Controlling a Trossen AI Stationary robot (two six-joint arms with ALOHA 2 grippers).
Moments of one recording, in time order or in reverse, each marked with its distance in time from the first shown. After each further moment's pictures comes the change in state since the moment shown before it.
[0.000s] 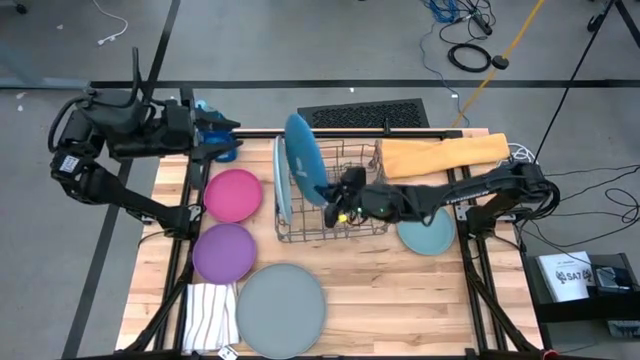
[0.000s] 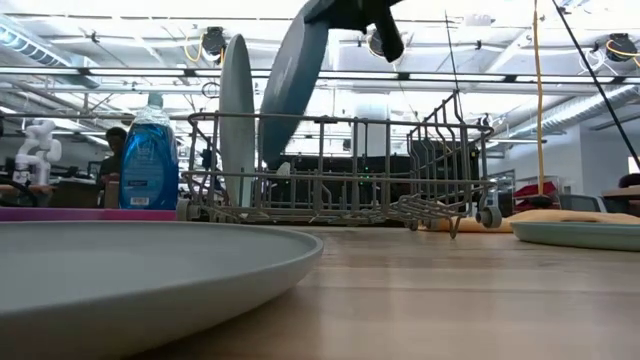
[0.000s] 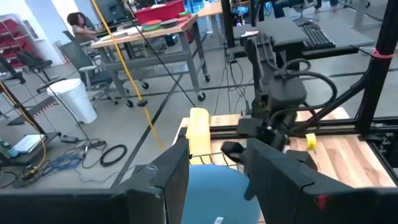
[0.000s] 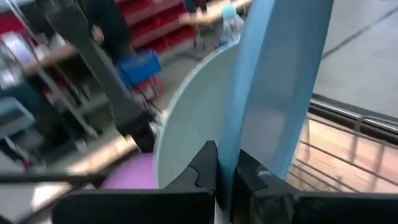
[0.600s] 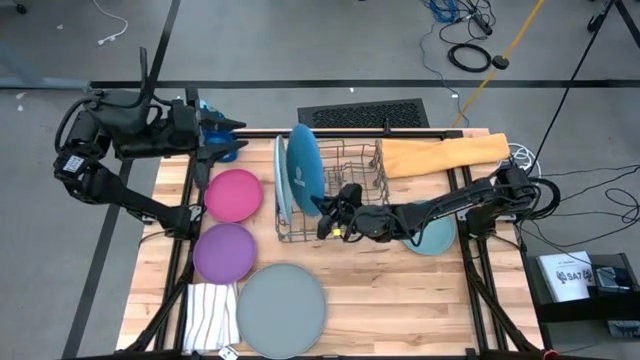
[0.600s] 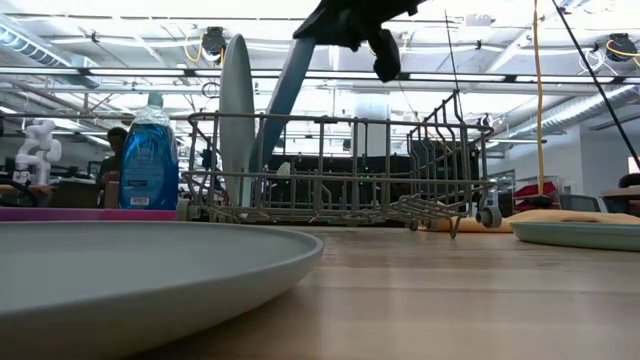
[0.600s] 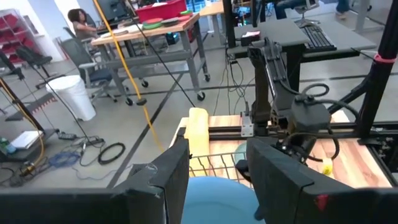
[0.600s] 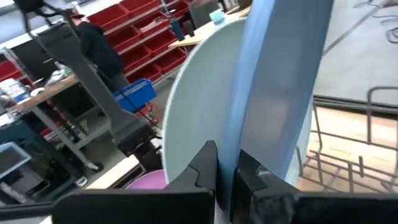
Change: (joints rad) left arm 0.000 0.016 -0.001 0.017 -0.005 -0.024; right arm 0.084 0.130 -0.053 0.229 0.184 0.087
